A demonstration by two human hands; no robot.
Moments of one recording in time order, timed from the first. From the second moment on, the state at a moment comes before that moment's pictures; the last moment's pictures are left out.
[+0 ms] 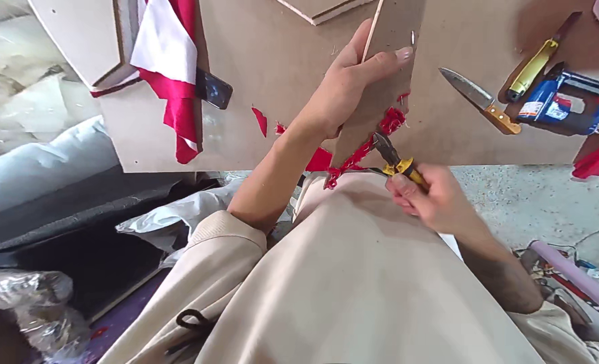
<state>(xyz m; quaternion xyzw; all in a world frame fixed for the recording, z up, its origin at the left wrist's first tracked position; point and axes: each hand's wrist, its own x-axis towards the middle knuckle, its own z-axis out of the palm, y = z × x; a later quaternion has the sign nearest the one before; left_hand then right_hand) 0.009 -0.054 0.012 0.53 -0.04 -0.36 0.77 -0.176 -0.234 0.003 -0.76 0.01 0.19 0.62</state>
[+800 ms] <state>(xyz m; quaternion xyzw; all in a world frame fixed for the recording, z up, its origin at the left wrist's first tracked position) 0.026 -0.056 0.009 0.59 0.04 -0.35 0.73 -0.188 -0.208 -0.013 -0.89 -0.08 -0.05 0.44</state>
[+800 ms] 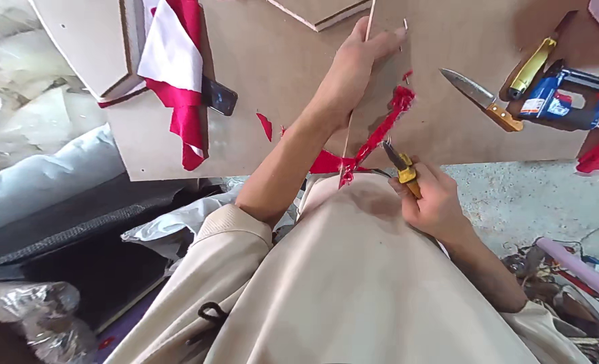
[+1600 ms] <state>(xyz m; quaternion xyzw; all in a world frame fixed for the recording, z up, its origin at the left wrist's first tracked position) 0.043 -0.045 0.011 0.44 0.02 -0.44 0.78 -0.202 -0.239 -0.039 -0.40 0.15 0.13 0.89</state>
